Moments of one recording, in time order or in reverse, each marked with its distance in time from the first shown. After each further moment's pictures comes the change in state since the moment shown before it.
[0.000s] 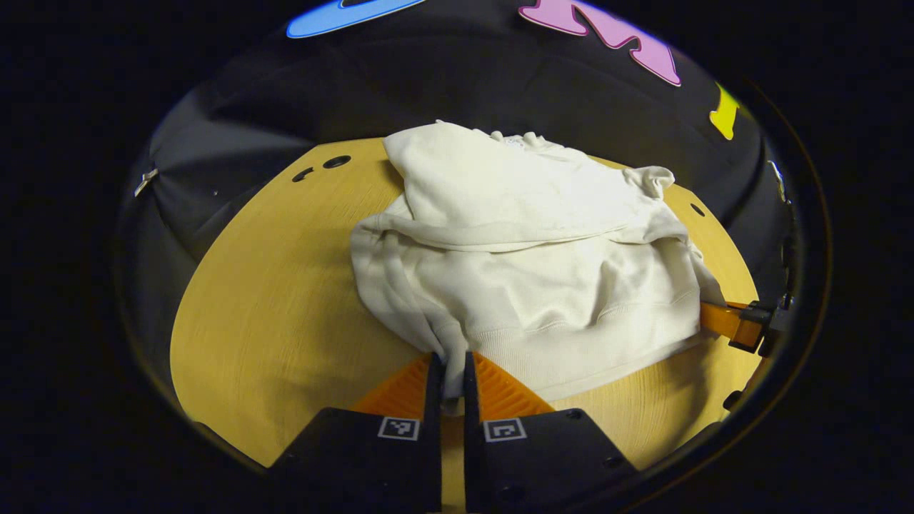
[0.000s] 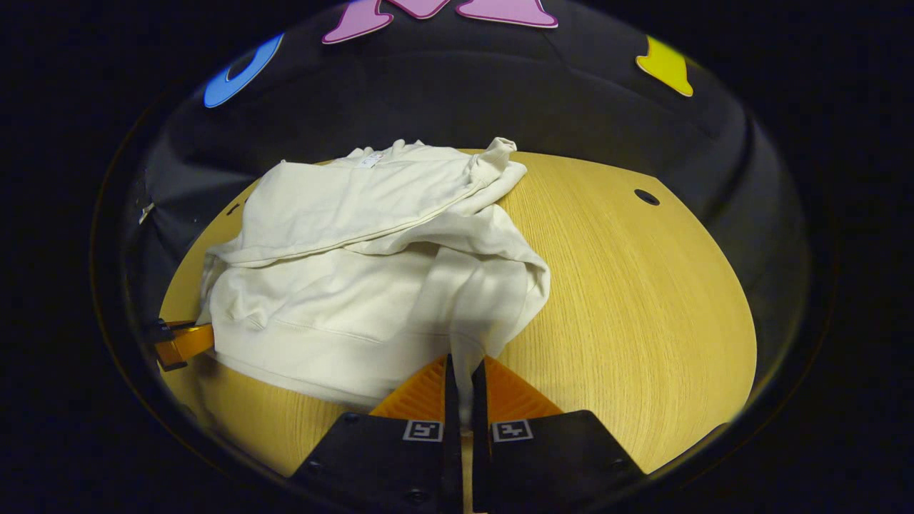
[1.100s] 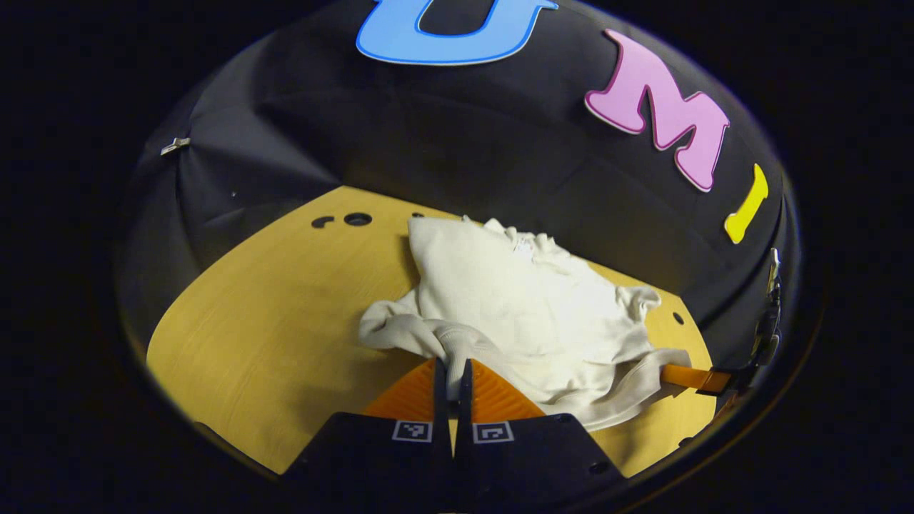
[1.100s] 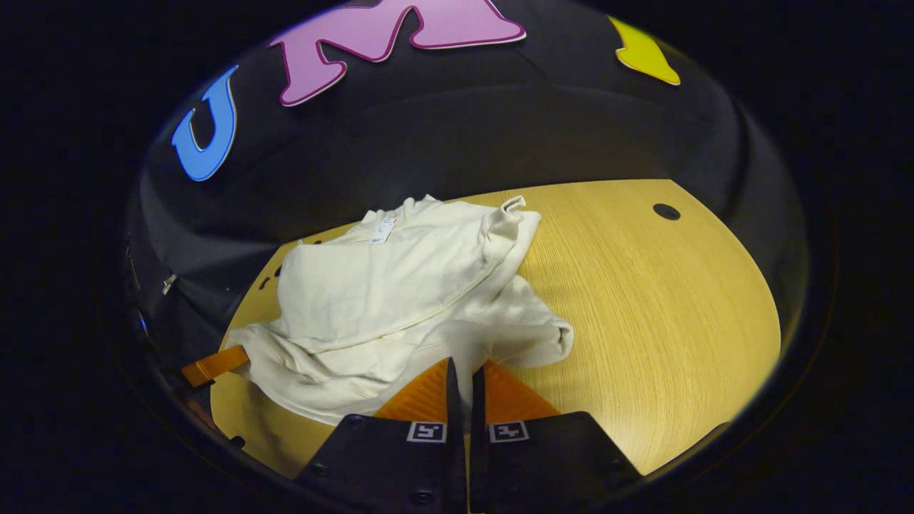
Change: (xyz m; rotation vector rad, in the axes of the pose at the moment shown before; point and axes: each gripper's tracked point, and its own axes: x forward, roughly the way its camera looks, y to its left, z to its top) left arm -0.027 0.005 0.117 -0.222 -0.296 -0.067; right arm -0.006 0.019 0.101 0.170 -0.138 0.133
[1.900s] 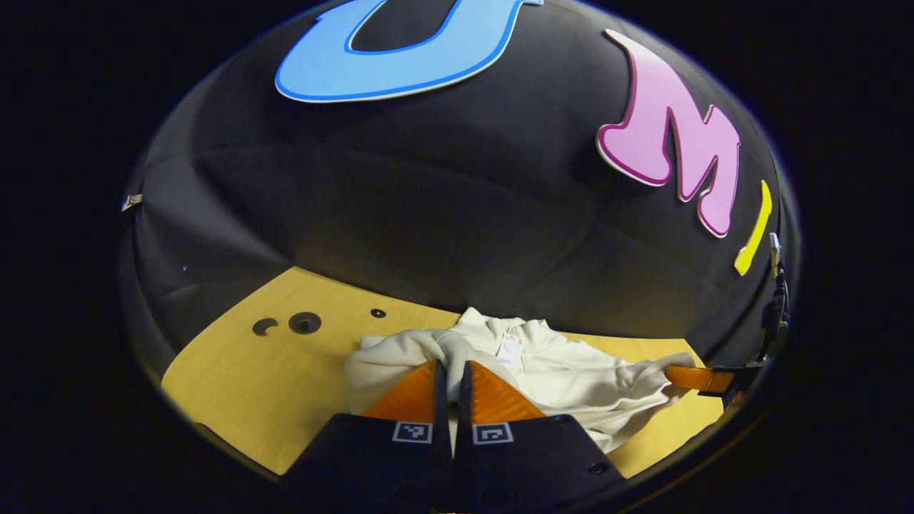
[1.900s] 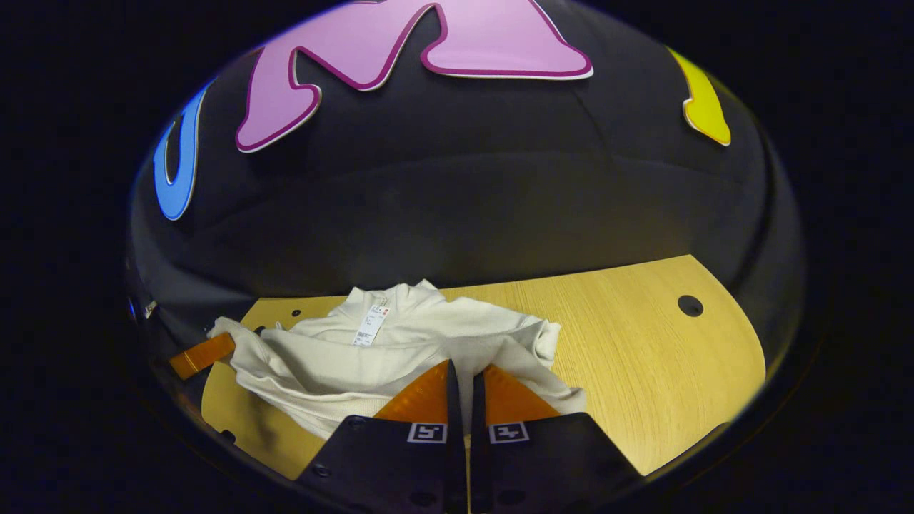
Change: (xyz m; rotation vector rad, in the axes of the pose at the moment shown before) left arm 0.113 -0.027 0.130 0.087 -0.184 -0.058; right arm 0.084 0.015 0.134 -0.063 -0.182 -0.068
